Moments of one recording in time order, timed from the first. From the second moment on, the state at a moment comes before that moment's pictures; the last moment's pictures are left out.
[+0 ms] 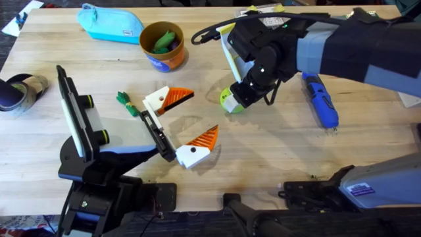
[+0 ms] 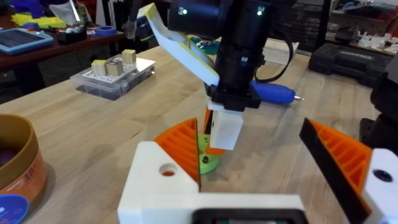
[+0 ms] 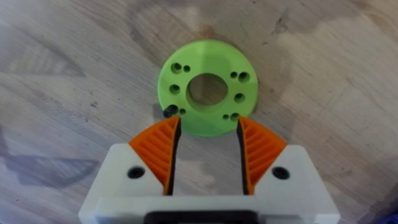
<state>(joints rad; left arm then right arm) -0.16 0.00 0.00 -0.03 0.85 -0.04 0.62 1.68 1.16 -0.87 -0.03 0.05</state>
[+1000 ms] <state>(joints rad) -0.16 0.00 0.00 -0.04 0.85 -0.04 0.70 1.73 1.18 -0.84 -0.08 0.03</state>
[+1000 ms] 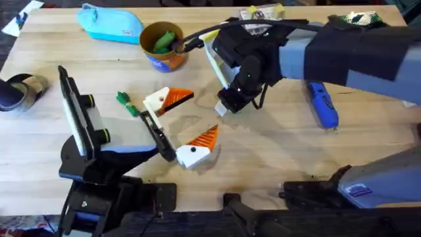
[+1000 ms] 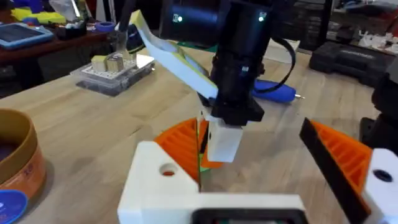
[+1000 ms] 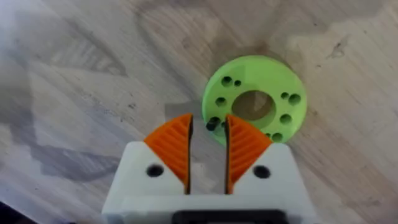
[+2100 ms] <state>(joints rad) -0.16 0.00 0.00 -0.04 0.84 -0.04 0.71 1.68 1.57 -1.11 -0.10 0.03</state>
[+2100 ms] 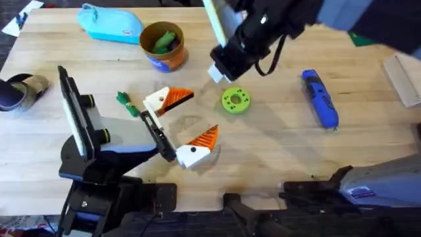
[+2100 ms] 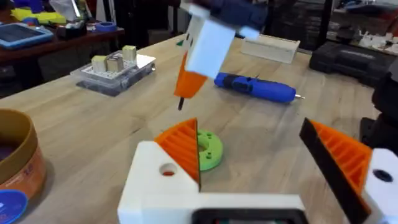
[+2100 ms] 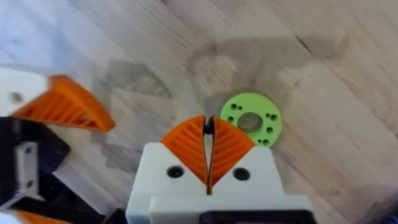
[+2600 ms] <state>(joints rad) -0.16 0.00 0.00 -0.04 0.84 -0.04 0.88 1.67 1.84 -1.22 -0.11 0.14</state>
